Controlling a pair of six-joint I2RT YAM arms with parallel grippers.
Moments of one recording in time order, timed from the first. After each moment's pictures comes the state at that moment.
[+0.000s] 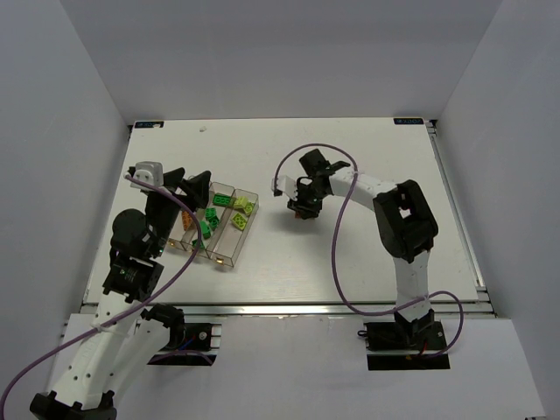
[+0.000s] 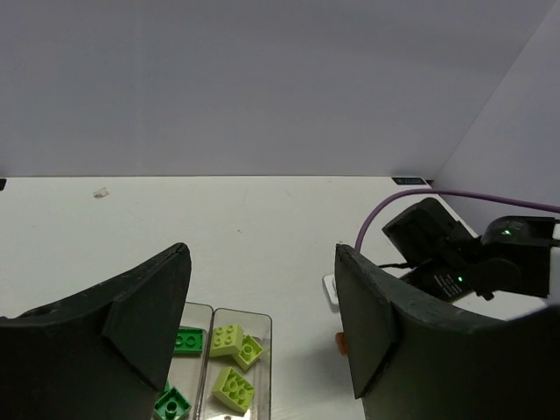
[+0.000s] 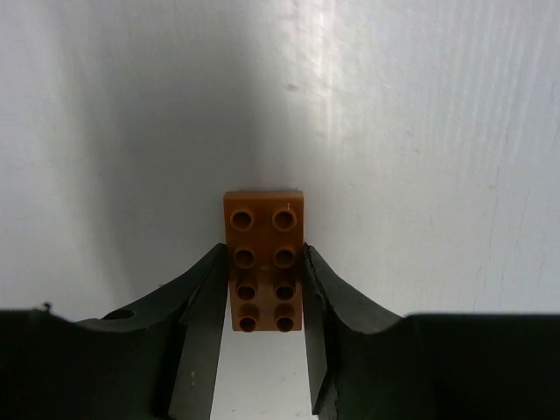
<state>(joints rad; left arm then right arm) -0.34 0.62 0.73 0.07 -0.04 -0.23 0.57 2.07 1.50 -0.62 -0.38 -0.90</state>
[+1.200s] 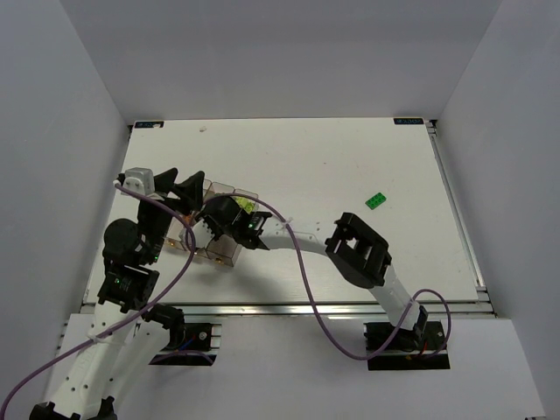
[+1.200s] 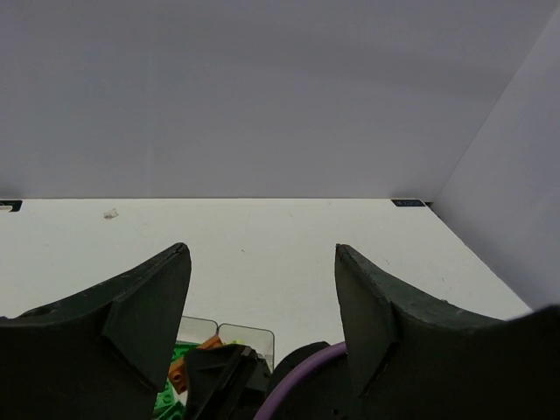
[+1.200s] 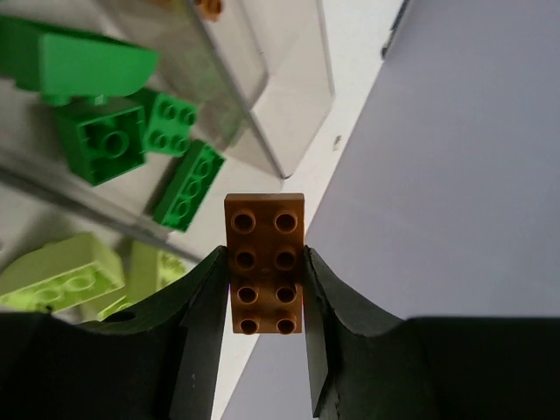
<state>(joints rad) -0.34 0.55 0.73 0.08 -0.06 -0.21 1.16 2.19 1.67 -0.04 0.25 -1.42</state>
